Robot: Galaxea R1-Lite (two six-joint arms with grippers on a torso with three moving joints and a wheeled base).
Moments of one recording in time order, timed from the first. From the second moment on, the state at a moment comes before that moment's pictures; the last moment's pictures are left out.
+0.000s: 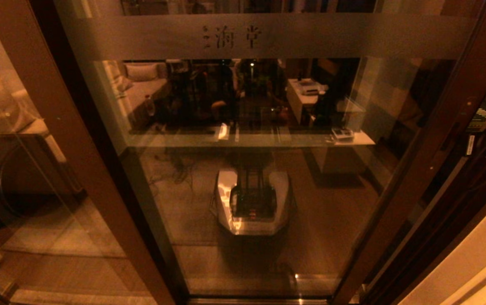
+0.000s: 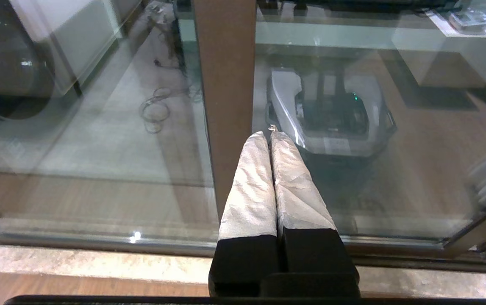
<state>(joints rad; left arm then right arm) 0.00 0.00 -0.03 0.07 0.00 -0.01 -0.39 1.87 -1.22 -0.38 0.41 -0.17</state>
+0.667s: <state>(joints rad) 0.00 0.00 -0.03 0.07 0.00 -0.01 -0.31 1.87 -1.18 -0.43 0.40 -0.15</state>
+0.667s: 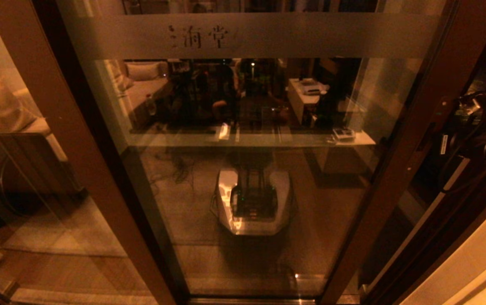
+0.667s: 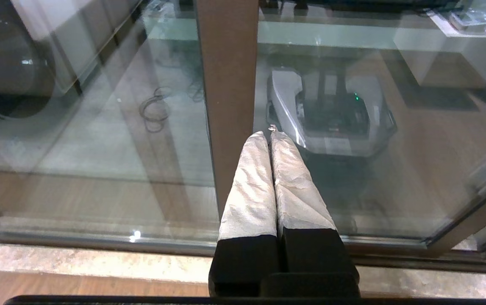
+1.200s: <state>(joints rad) 0.00 0.00 -0.03 0.07 0.00 -0.01 -0.23 1.86 -1.17 -0.43 0.36 -0.14</state>
